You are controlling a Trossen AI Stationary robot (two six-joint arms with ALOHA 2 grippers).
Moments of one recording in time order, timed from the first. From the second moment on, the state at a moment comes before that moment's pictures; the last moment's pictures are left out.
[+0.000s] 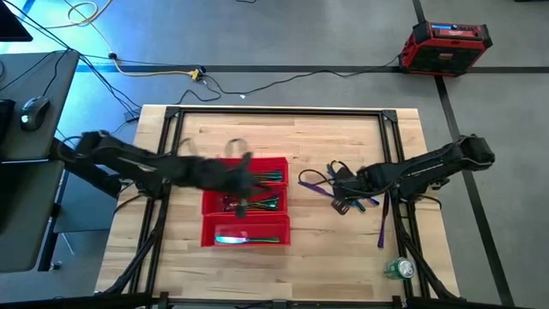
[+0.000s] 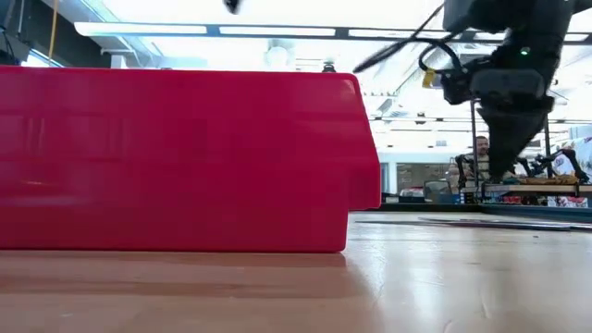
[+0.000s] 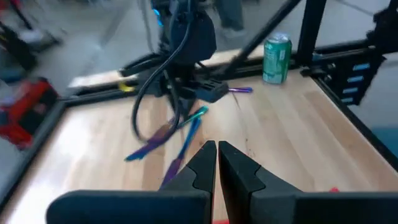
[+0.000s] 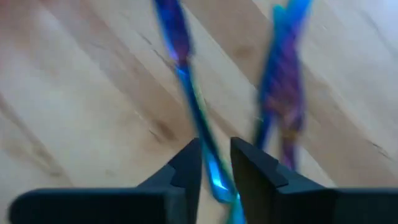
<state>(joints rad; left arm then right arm) -0.18 1.38 1.07 -0.05 -0.15 0.11 0.19 1.30 0.77 -0.89 0.20 0.88</state>
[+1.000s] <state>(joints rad) -0.24 2.47 2.20 -0.47 -0.35 0.21 -0.12 1.14 0.77 -0.81 -0.11 0.45</state>
